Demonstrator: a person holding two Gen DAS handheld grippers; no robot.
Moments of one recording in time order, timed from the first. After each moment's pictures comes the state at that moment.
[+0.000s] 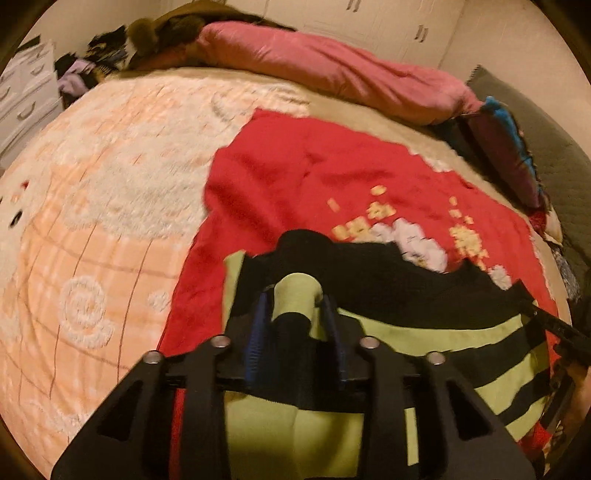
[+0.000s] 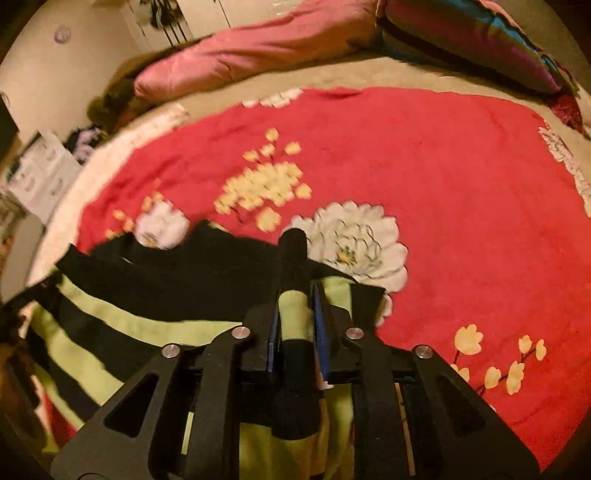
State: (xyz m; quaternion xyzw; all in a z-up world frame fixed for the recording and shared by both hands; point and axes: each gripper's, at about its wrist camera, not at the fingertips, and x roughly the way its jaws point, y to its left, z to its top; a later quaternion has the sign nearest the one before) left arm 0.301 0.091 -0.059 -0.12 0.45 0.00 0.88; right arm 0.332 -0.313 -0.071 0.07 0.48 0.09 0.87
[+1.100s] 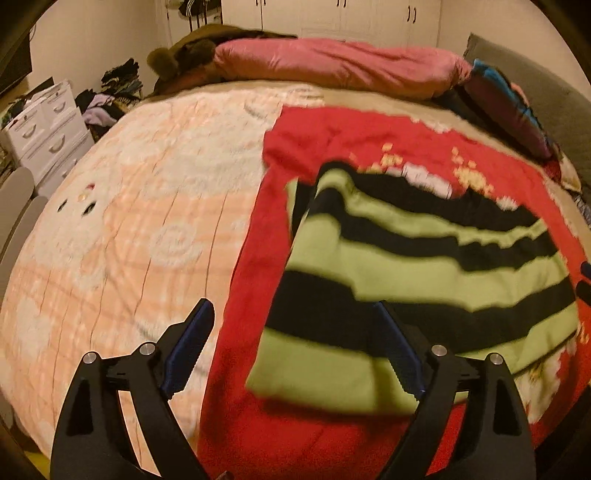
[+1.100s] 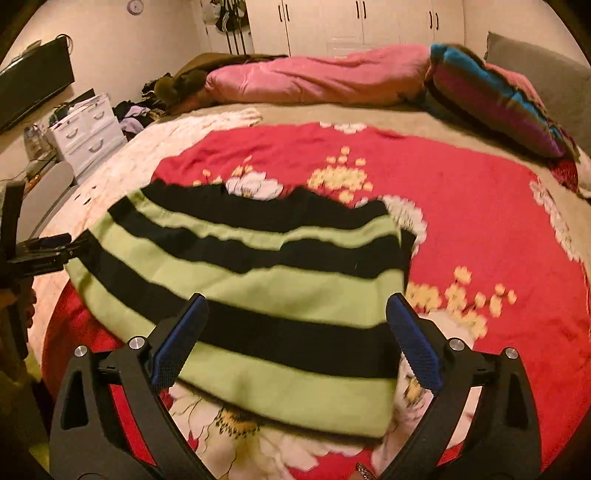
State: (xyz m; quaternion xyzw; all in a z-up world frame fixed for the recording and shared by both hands) left arm 0.186 0.091 -0.042 -0.02 0.46 0.05 0.89; right arm 0.194 -0.272 -0.022 -0.01 0.41 0.16 0.90
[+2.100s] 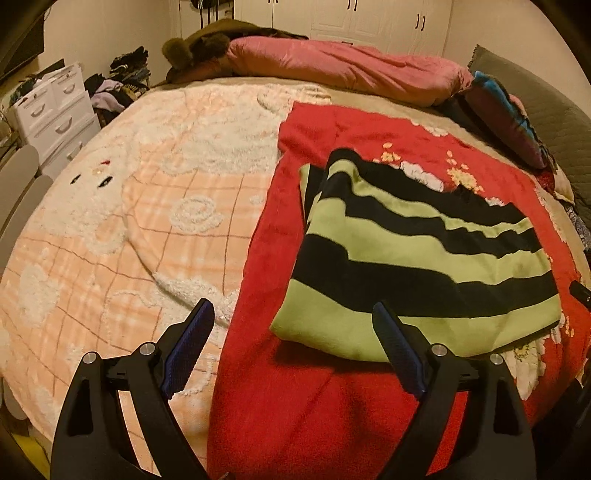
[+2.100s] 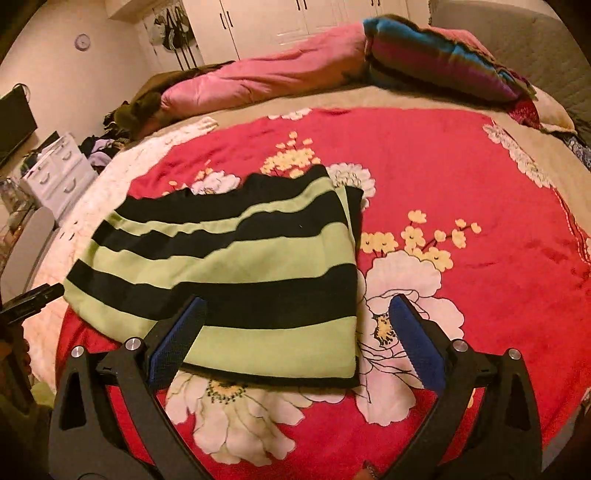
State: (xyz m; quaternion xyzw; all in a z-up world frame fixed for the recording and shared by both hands) left arm 0.143 0.104 -0.023 -0.05 0.45 0.04 0.89; right arm 0.165 -0.312 -0.020 0.07 0.42 0.09 0.90
